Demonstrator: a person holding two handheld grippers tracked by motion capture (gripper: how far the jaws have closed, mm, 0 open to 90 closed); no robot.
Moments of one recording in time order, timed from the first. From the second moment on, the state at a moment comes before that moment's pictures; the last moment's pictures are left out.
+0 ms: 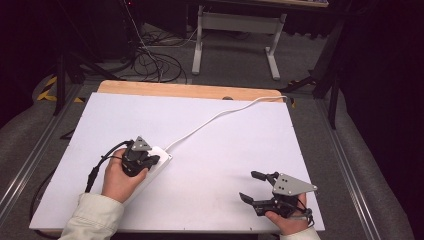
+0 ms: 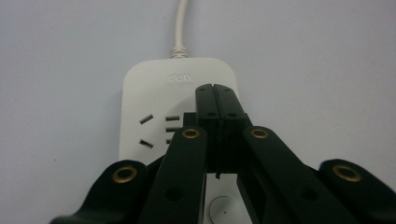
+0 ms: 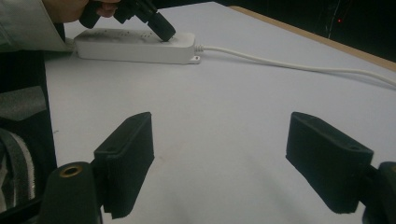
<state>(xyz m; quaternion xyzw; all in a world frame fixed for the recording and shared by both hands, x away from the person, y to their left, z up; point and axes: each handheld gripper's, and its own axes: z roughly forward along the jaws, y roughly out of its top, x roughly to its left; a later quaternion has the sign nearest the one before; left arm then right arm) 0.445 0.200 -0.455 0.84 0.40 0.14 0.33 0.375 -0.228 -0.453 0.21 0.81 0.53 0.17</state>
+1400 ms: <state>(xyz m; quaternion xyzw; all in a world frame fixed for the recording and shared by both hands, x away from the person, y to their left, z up) 0.446 0.203 -0.460 0.84 0.40 0.14 0.34 0.374 -0.229 -0.453 0.21 0.81 0.53 0.17</state>
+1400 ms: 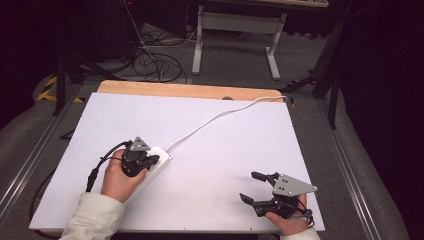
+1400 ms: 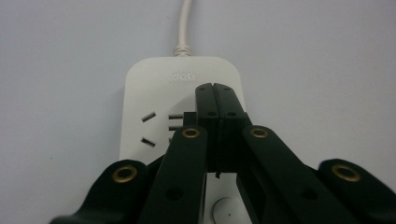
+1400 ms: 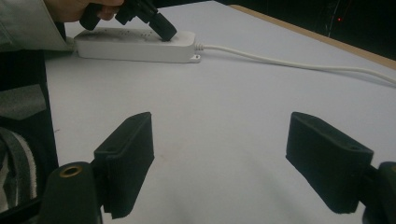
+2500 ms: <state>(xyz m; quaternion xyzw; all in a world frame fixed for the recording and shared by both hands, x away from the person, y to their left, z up) 0.436 0.205 -0.436 0.82 0.41 0.13 0.38 0.375 -0.229 -0.455 0.21 0.81 0.53 0.17</state>
